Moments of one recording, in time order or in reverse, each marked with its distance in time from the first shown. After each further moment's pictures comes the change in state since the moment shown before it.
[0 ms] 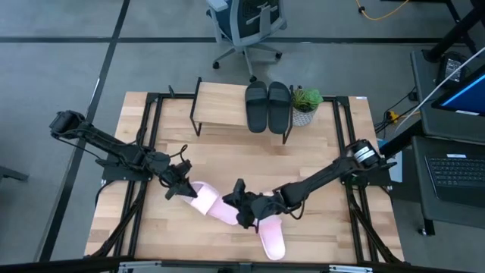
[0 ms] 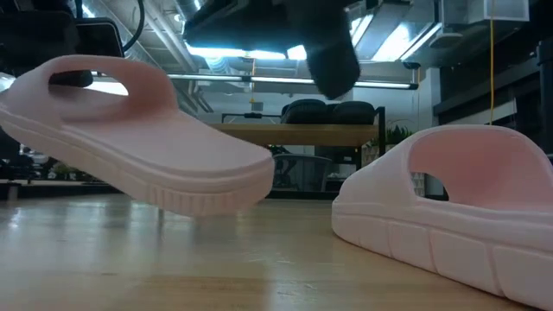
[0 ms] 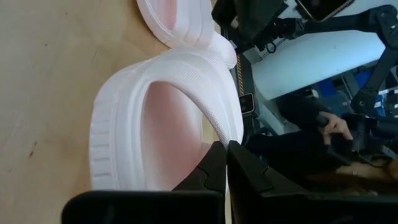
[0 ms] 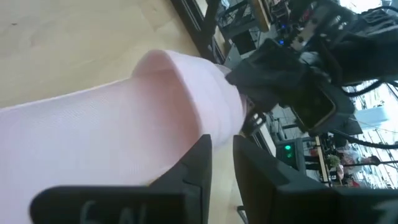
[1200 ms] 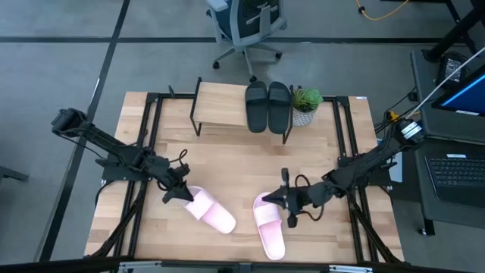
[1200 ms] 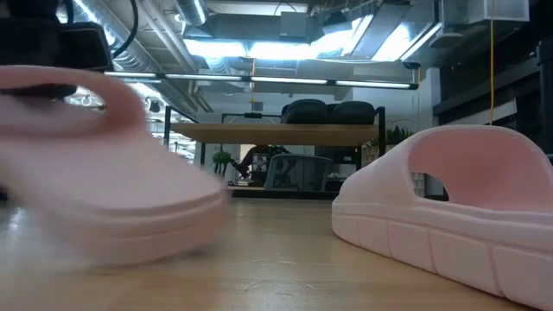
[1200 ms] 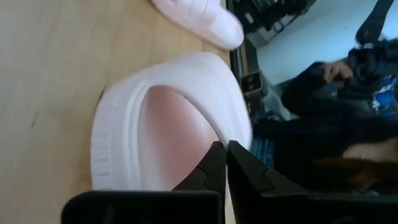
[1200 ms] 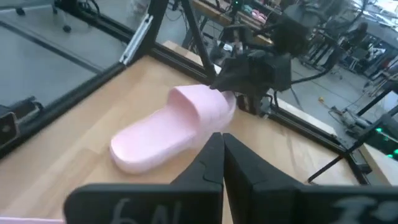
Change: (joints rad) left arm -0.053 0.000 -0.024 -0.024 -0.010 0.008; right arm 0.115 -0.567 -0.561 0.165 -0.076 0.541
